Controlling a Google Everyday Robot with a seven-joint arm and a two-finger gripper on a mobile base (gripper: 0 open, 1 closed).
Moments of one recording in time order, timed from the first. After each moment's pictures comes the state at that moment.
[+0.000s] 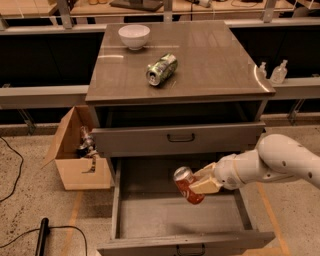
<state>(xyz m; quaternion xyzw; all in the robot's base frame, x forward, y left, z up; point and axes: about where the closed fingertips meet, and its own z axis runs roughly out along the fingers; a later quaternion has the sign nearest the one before) 0.500 -0.130 0.626 -0.48 0.78 0.27 0.29</state>
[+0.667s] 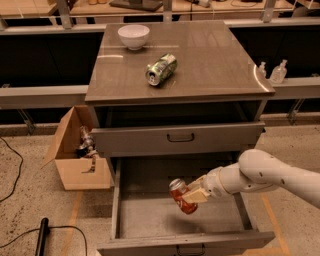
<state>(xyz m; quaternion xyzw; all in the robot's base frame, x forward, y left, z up) 0.507 -0.120 0.541 -0.44 0.82 0.26 0.25</state>
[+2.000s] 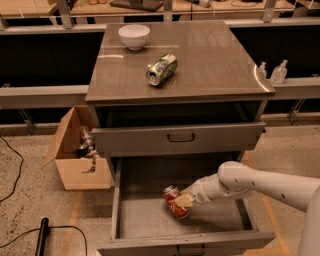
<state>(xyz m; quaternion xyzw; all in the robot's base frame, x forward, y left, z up) 0.530 -0.091 0.439 -0.38 0.86 0.27 0.21</state>
